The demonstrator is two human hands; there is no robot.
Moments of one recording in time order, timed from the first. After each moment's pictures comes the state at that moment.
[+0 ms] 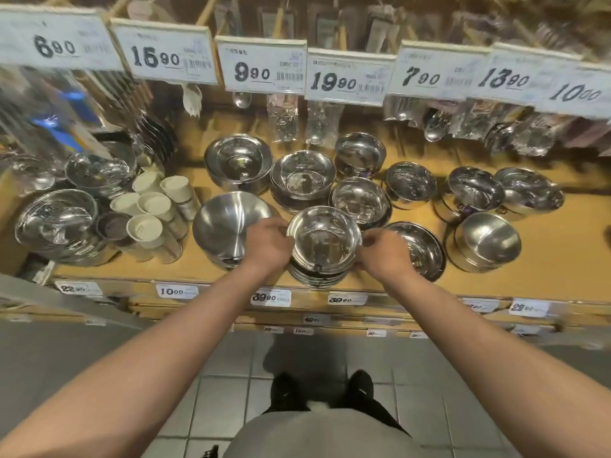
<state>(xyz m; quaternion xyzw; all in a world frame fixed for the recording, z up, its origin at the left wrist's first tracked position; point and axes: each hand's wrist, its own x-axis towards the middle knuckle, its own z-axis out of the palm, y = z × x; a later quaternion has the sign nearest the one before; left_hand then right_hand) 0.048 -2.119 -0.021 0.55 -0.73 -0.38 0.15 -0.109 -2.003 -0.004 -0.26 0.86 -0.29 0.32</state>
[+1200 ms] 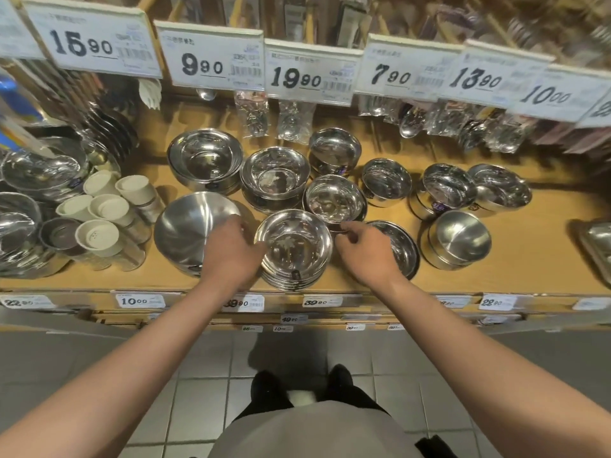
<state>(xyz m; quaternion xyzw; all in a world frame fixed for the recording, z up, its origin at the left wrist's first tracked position) 0.050 -2.114 -0.009 0.56 -0.75 -0.32 0.12 -0.134 -1.995 -0.010 -0.35 0.85 -0.30 0.25</state>
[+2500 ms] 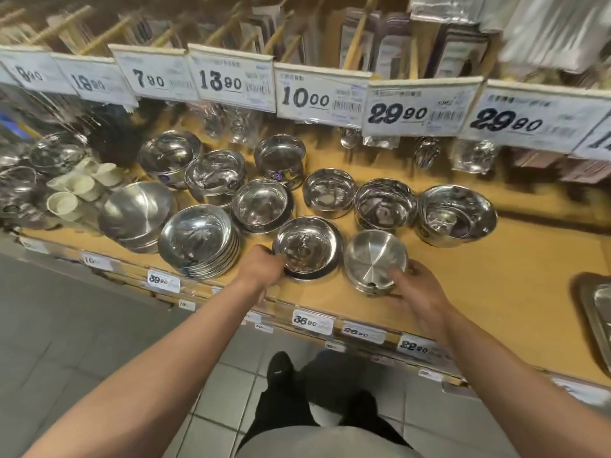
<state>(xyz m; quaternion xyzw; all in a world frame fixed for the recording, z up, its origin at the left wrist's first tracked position) -0.166 -1.978 -0.033 0.70 -0.51 -0.49 0.11 -0.398 -1.852 -0.063 -0.17 0.71 -0.45 0.51</state>
